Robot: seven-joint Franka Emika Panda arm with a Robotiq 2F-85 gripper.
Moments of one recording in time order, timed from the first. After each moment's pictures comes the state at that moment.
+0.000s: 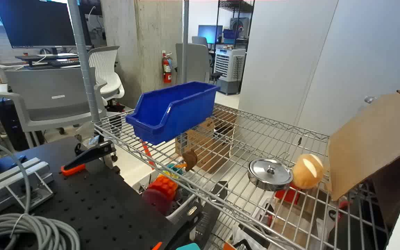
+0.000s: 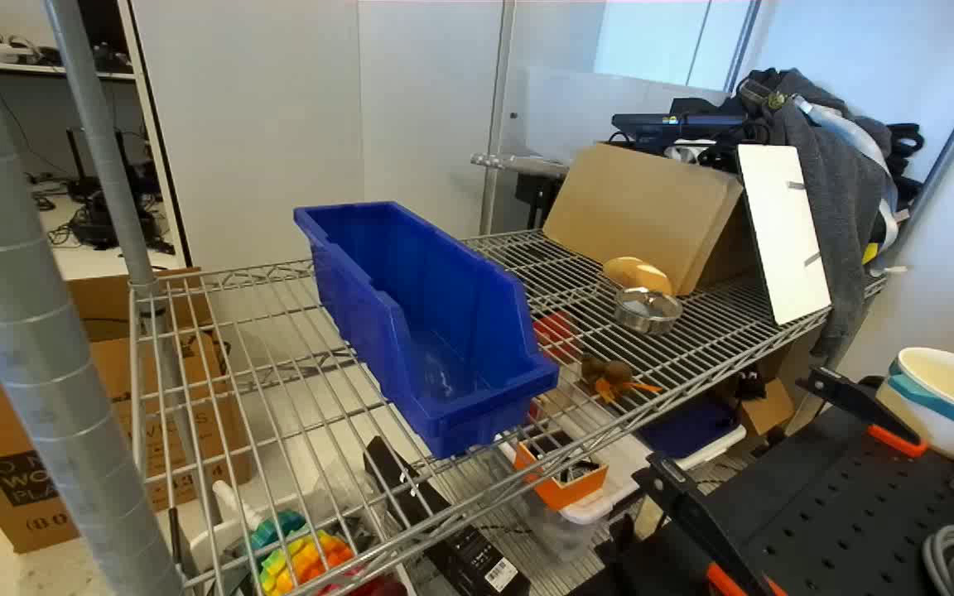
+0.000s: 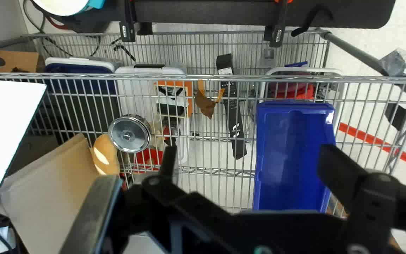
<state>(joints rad) 0.06 -0.68 0.24 -2.62 -0.03 2.08 0.20</state>
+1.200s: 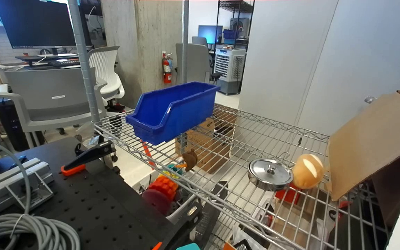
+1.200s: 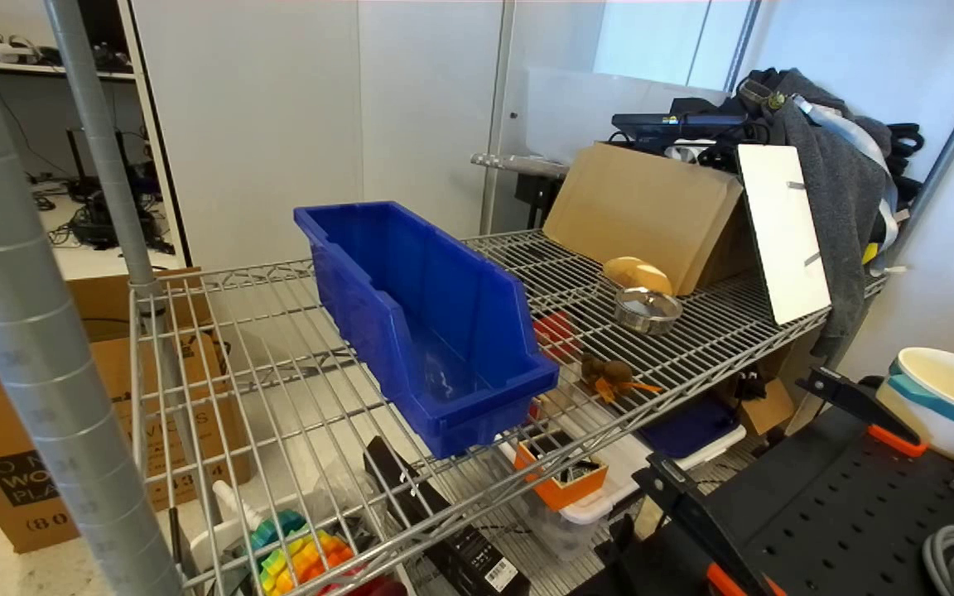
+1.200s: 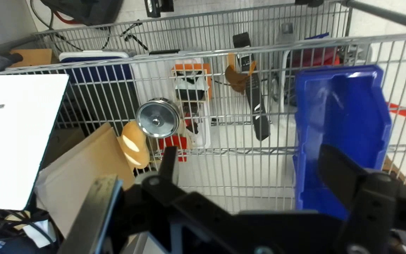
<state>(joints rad) -0.01 -0.59 0.14 -2.58 -0.11 2.18 0.18</state>
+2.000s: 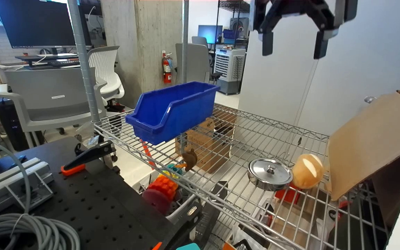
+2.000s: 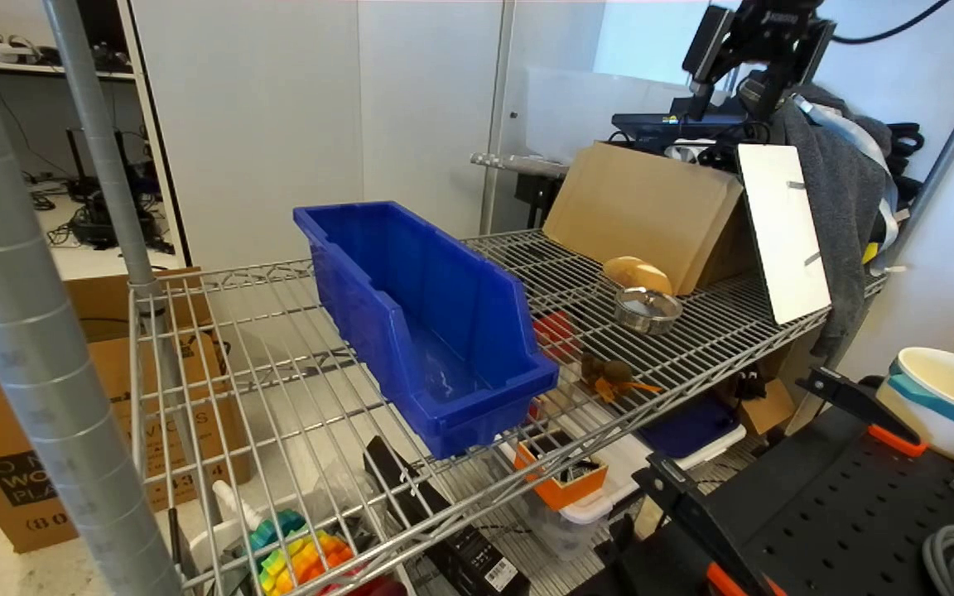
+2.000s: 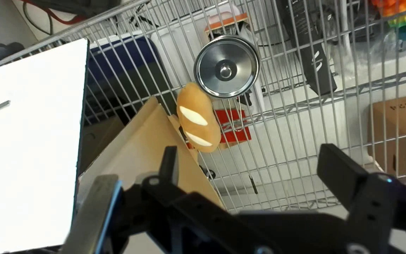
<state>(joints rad) -0.16 0.07 -0.07 -2.25 -0.14 2.53 0.14</state>
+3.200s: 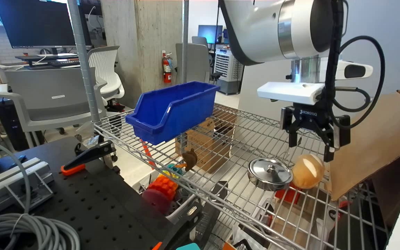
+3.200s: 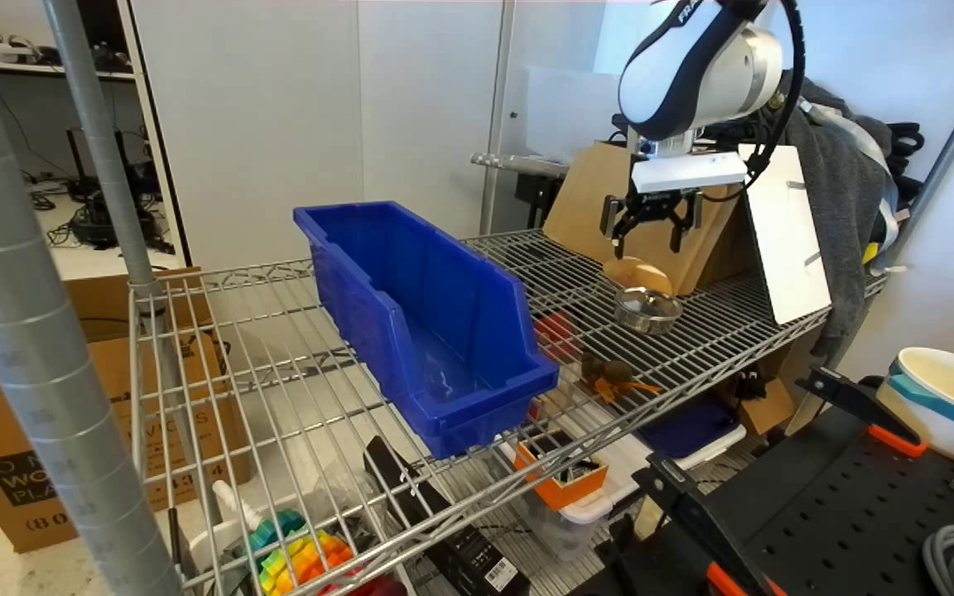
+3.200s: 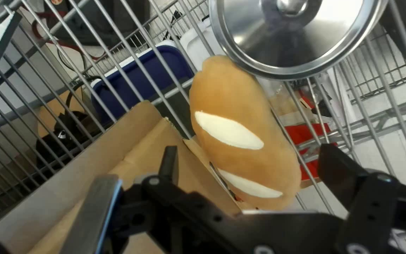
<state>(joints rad) -0.05 0.84 -0.22 -1.61 -0.14 2.49 0.38</state>
